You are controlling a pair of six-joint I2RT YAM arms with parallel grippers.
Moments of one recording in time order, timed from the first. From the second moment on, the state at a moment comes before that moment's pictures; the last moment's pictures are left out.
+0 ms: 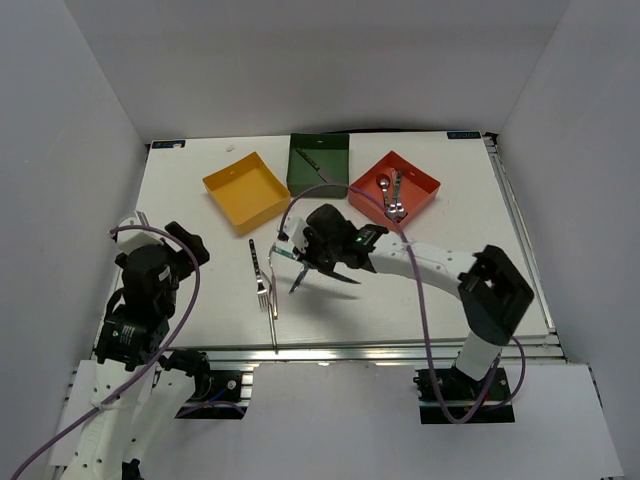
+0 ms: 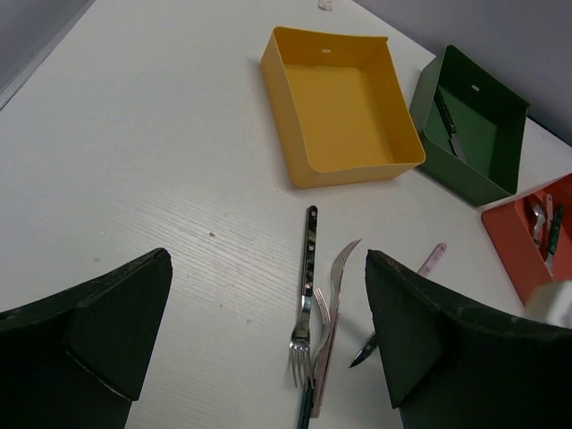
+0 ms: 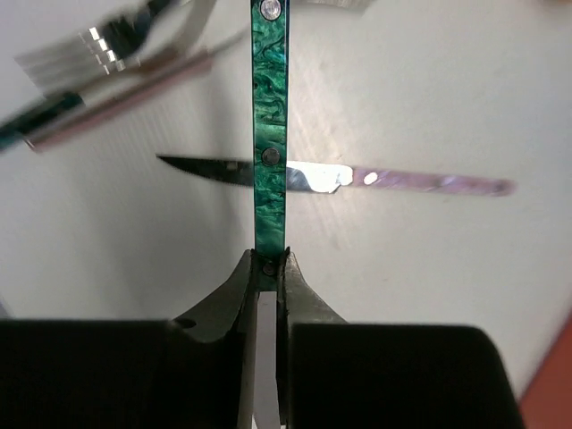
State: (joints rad) left arm -0.24 0.54 0.86 -0.70 -0.44 -0.54; right arm 0.95 1.75 1.23 -0.36 -0.10 -0.34
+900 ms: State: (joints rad) left arm -0.24 0.56 0.85 -0.69 -0.45 -0.54; right arm 0.54 2.43 2.29 -0.02 -0.13 -0.30
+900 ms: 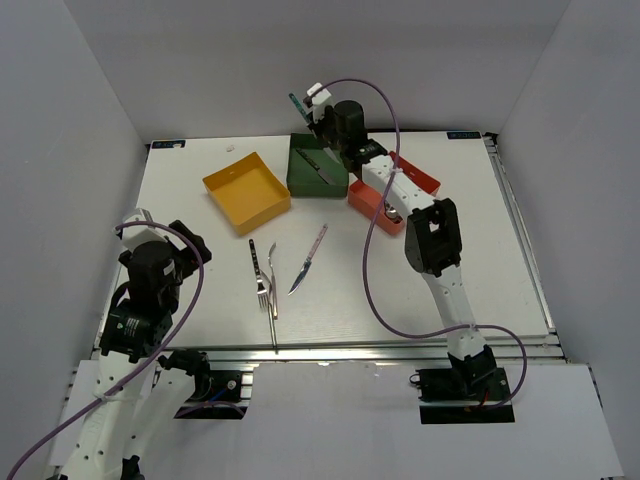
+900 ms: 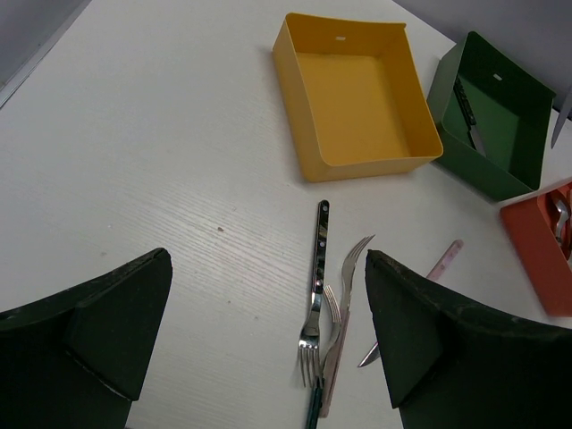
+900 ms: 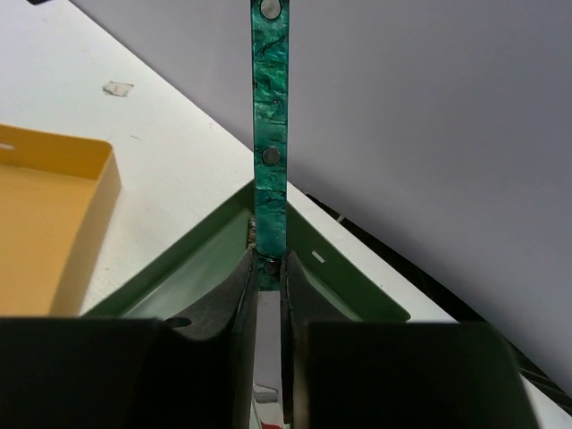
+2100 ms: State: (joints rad) left arm -0.24 0.49 0.85 -0.69 -0.46 -0.55; right arm 0.64 2.27 2.21 -0.26 0.23 0.01
